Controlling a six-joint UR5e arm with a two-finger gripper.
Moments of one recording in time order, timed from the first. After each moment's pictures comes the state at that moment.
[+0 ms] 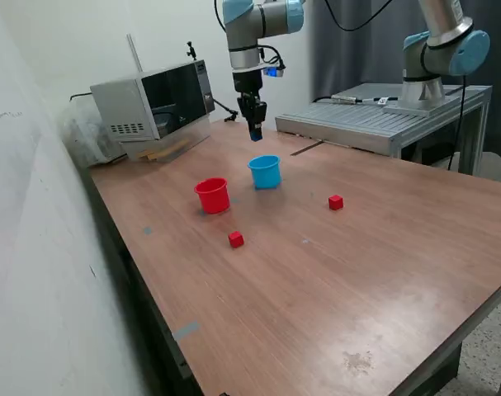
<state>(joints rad) -0.31 -1.12 1.60 -2.10 -1.62 2.96</state>
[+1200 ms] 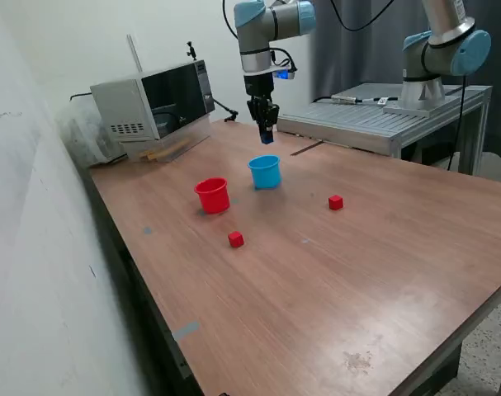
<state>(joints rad) -0.28 -1.14 1.67 -2.14 -1.62 2.95</state>
